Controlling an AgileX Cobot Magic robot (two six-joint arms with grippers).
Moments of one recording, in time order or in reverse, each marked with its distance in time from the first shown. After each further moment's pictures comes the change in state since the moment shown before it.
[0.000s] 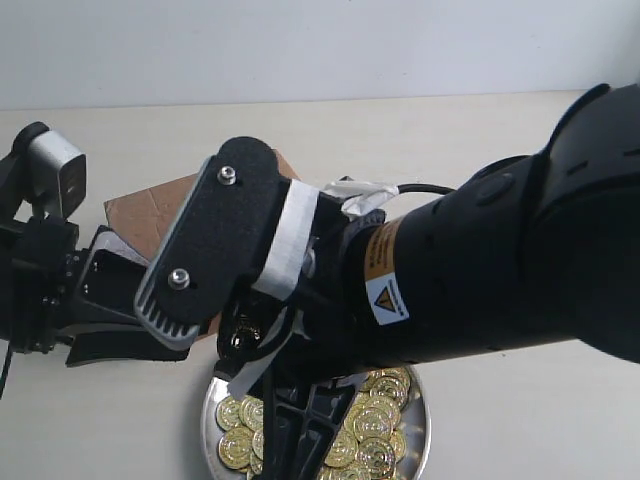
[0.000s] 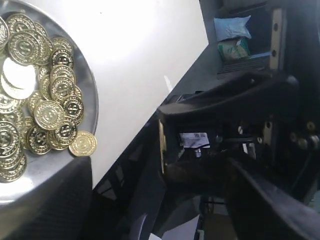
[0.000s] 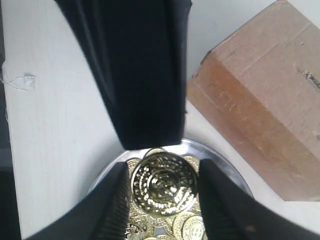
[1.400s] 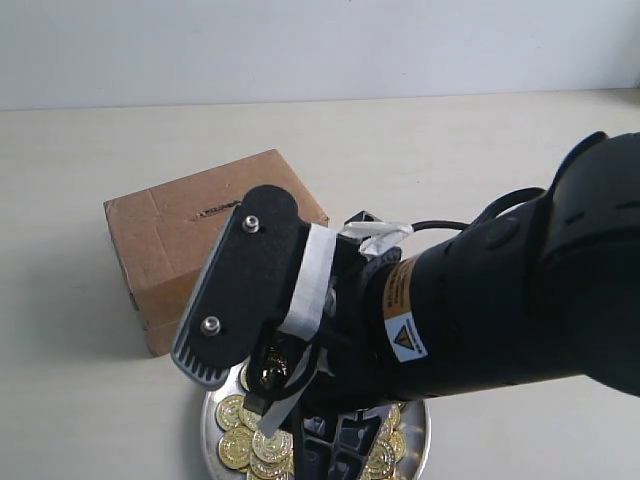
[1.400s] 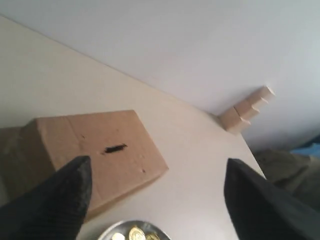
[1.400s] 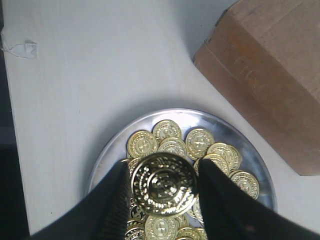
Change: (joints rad) left arm 0.238 -0.863 0.193 0.092 -0.601 -0.347; right arm 0.000 0.000 0.060 0.002 0.007 0.000
